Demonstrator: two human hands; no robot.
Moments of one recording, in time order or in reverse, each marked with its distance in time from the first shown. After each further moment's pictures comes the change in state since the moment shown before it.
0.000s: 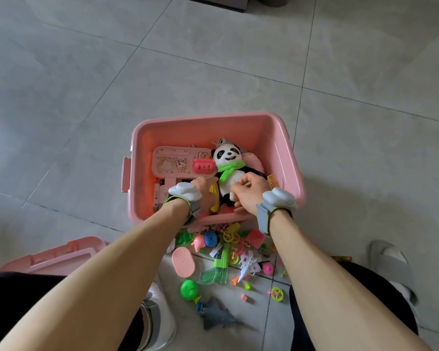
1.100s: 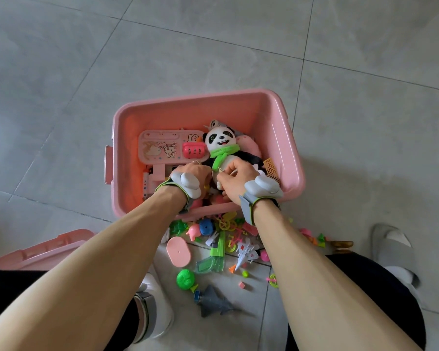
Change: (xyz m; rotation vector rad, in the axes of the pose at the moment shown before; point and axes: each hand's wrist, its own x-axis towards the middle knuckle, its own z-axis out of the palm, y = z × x) left_hand 0.012 0.011 -0.003 0.341 -0.029 0.061; right_hand 0.020 0.014 0.013 -0.103 0.015 -0.052
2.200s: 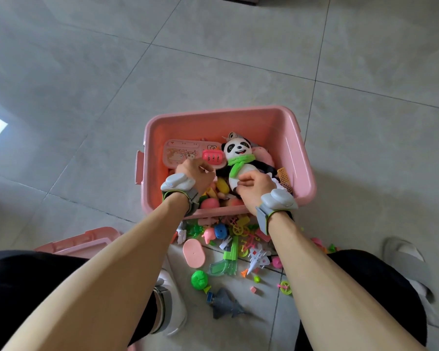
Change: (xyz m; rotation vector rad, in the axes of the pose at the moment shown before) left_hand -0.049 -0.012 -0.018 -0.731 0.467 -0.325; right_hand -0.022 -0.004 -0.002 -0.078 0.059 -0.062
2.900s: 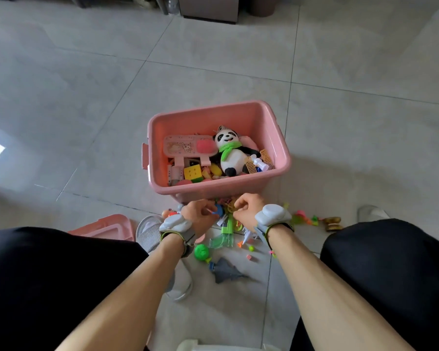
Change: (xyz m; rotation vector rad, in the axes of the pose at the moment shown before) left_hand -0.155 -0.044 0.011 0.022 -0.264 0.041; right_hand -0.120 0.040 -0.004 -0.221 -0.155 0.021
